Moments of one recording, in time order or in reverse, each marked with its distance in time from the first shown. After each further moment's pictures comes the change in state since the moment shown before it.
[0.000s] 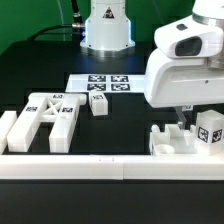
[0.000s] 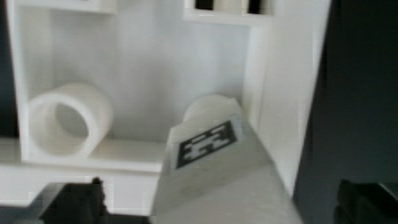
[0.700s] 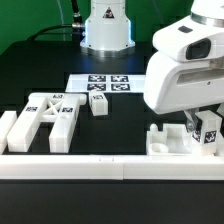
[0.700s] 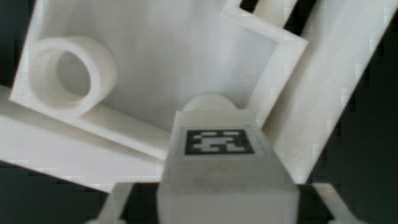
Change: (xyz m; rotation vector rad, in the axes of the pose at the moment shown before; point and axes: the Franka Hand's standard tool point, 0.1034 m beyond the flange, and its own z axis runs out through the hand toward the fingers) arm -0.001 0.004 0.000 -0.012 -0.003 -0.123
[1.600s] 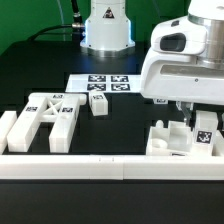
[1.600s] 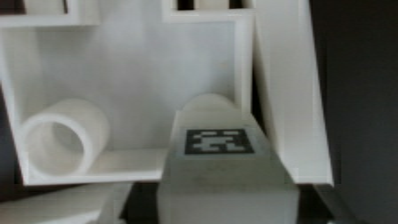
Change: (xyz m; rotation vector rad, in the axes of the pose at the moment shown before) arm -0.002 0.002 0.000 0.010 -0.009 0.679
